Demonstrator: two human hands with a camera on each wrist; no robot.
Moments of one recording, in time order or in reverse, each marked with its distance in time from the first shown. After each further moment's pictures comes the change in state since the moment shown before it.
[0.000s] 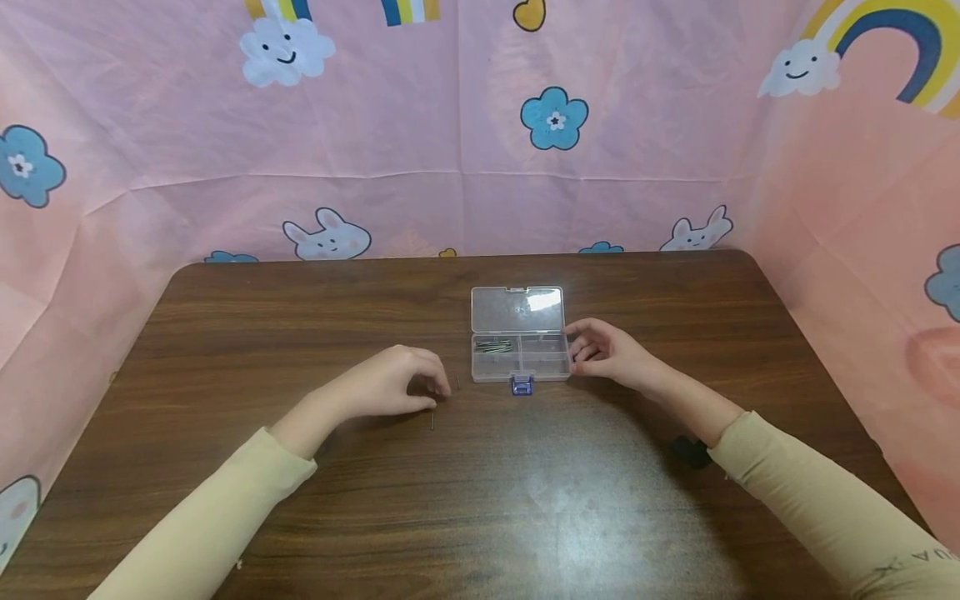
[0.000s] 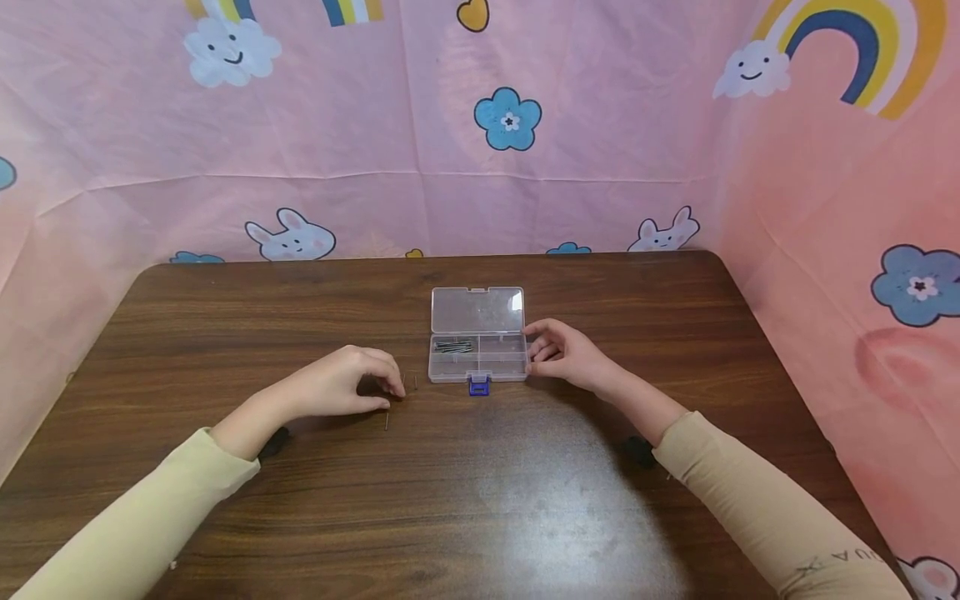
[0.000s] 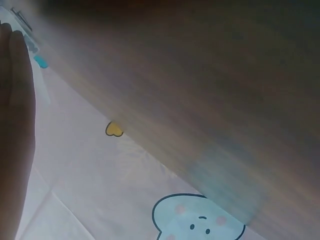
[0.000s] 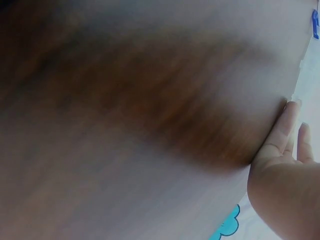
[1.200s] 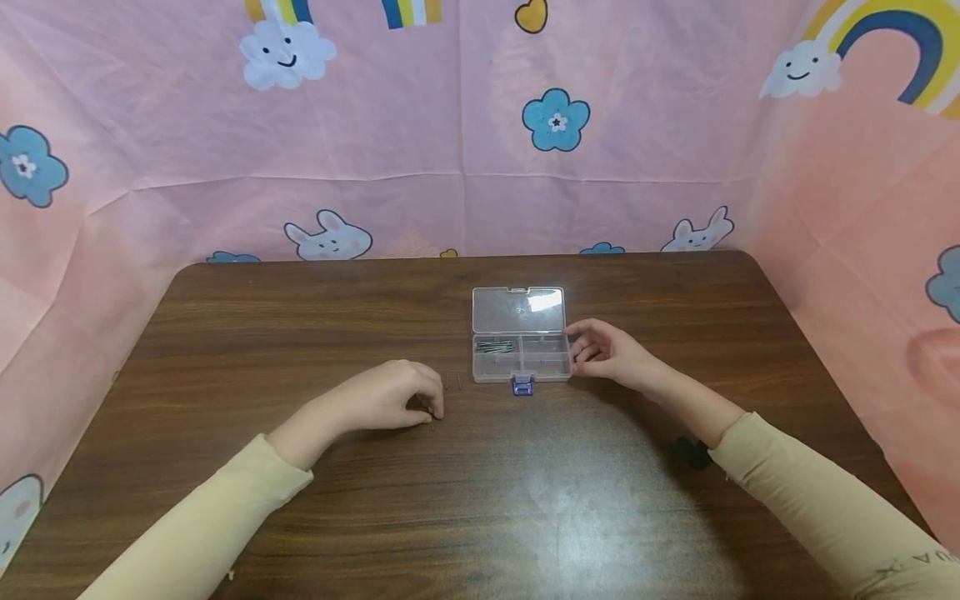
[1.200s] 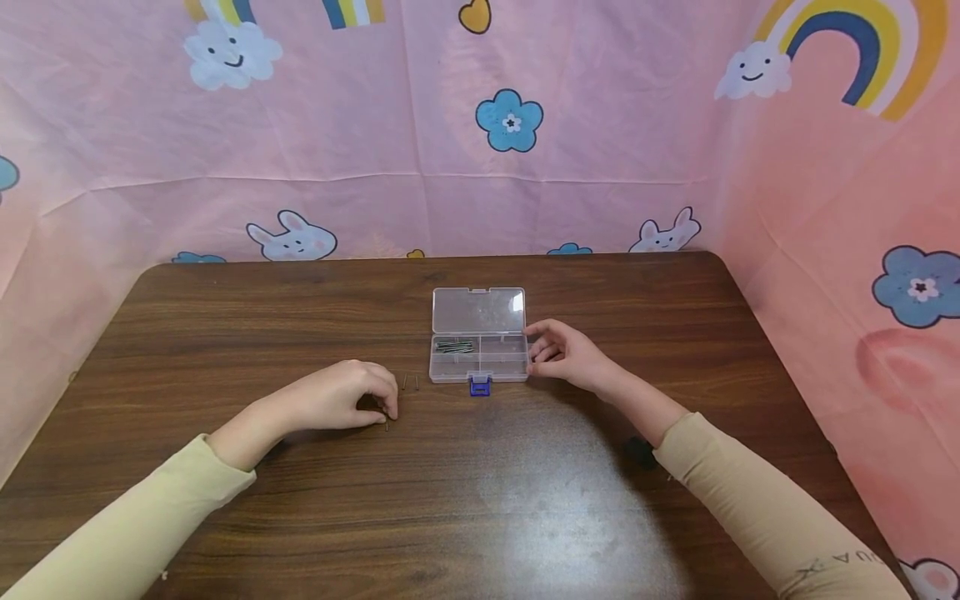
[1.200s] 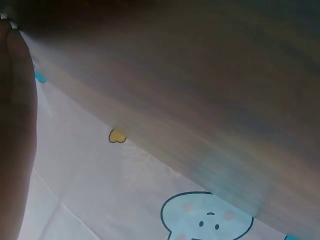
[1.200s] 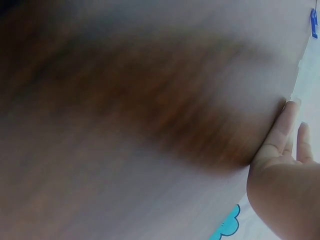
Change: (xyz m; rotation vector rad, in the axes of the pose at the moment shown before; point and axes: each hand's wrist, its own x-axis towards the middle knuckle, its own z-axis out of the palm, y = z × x) left_hand -0.008 0.001 0.006 0.071 -0.098 0.013; right_hand -0.002 -0.002 0.001 0.015 -0.006 -0.031
